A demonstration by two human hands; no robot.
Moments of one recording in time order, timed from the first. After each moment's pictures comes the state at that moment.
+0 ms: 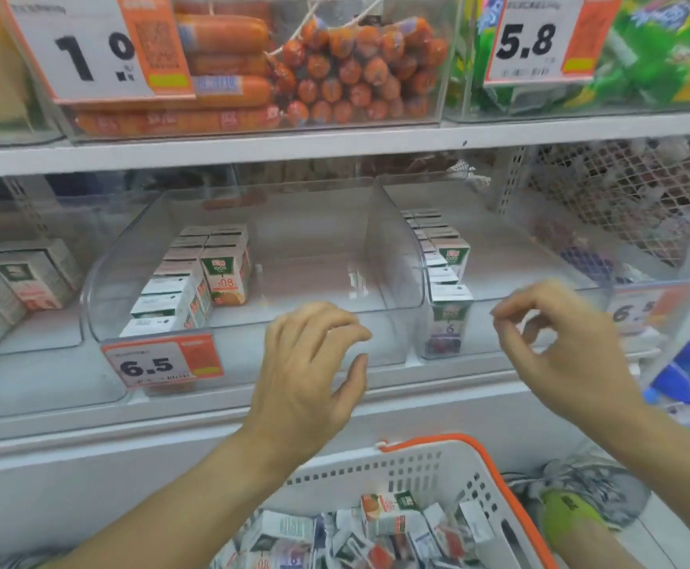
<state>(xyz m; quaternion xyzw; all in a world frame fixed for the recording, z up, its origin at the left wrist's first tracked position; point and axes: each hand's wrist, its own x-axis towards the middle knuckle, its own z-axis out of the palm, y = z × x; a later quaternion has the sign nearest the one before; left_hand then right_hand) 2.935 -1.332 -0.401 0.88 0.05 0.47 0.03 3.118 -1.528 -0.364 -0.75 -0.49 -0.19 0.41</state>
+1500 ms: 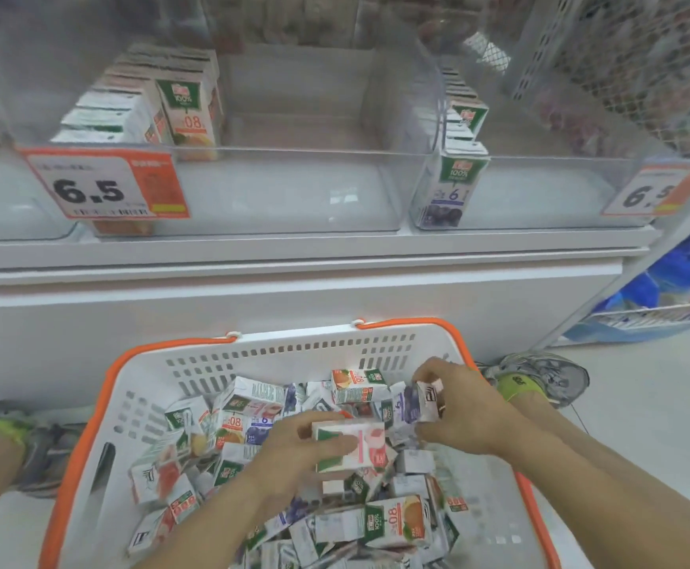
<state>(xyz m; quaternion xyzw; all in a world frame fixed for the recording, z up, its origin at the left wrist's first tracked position) 2.857 -1.417 -0.588 0.49 0.39 -0.02 0.78 3.064 -1.563 -0.538 -0.85 -0.43 0.27 0.14</state>
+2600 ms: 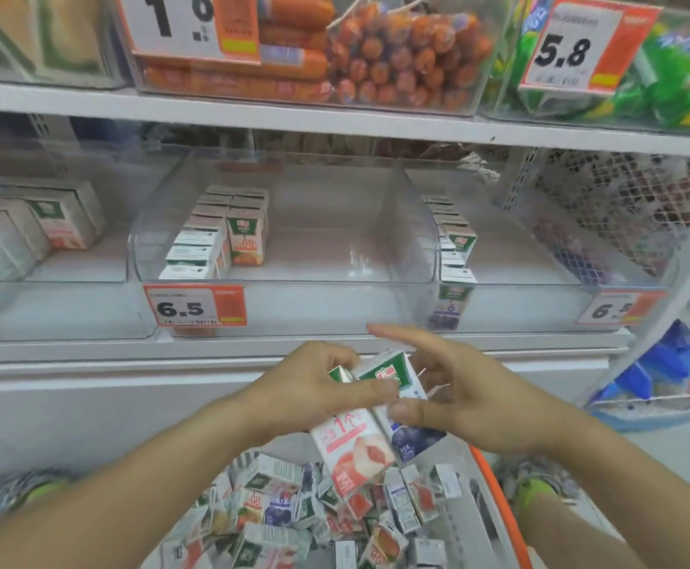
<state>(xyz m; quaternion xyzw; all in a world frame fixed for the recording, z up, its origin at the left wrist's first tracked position) 2.881 -1.362 -0.355 0.77 0.21 0.00 0.60 3.033 -1.515 -0.341 -0.70 -0.55 0.31 0.33</state>
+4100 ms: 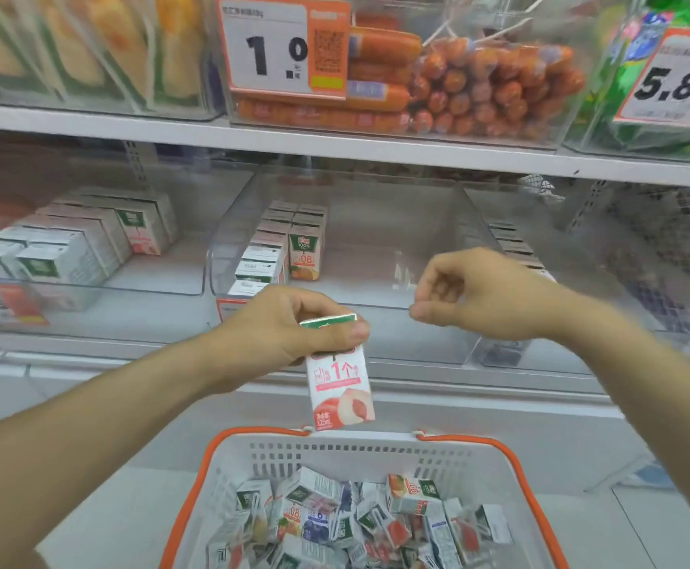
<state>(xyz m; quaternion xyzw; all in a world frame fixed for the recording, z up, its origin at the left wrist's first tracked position) 2.840 -1.291 -0.306 0.74 0.27 0.13 0.60 3.048 -1.415 -0.262 -0.78 -0.57 0.17 0.17</state>
